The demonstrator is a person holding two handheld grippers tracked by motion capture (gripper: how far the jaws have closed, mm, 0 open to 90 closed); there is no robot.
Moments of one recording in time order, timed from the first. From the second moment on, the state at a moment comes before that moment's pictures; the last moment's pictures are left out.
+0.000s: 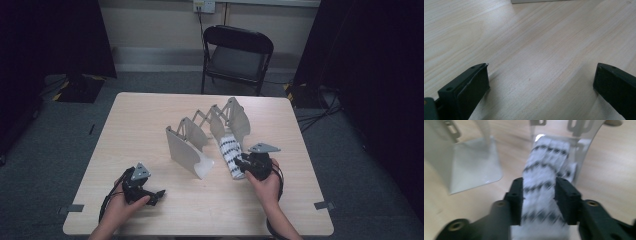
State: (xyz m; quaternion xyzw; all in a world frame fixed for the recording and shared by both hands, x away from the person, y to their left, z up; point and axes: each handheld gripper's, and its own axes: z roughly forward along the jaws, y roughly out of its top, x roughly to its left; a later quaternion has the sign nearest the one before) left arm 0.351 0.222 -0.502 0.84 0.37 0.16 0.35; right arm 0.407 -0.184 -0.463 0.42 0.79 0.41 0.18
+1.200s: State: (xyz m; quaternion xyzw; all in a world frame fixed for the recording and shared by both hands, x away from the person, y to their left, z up) left arm 0.353 0.221 -0.502 0.85 0.36 0.15 0.36; right arm 0.435 -0.163 -0.485 0.48 0.77 0.36 0.21
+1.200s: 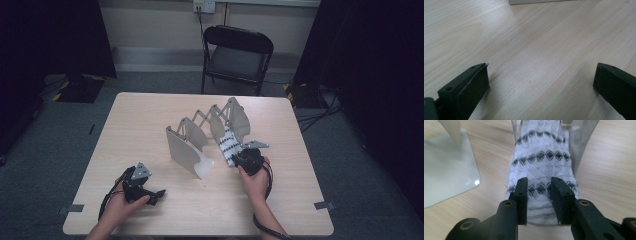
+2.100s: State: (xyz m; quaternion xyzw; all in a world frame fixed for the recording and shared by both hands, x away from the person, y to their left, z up) left arm 0.354 0.222 -0.502 0.85 0.36 0.15 0.35; right arm 0.444 -0.148 -0.494 0.47 0.77 0.37 0.22
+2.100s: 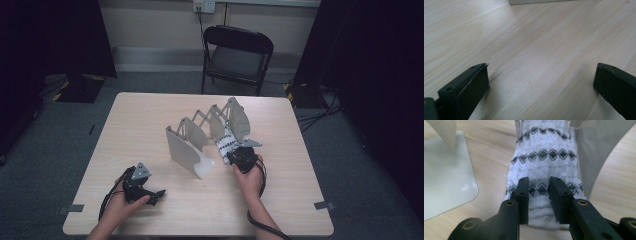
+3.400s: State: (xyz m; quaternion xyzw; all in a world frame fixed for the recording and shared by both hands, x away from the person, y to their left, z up) left arm 0.354 0.222 -0.502 0.85 0.36 0.15 0.35; right arm 0.439 -0.162 -0.495 0.46 0.78 0.37 0.22
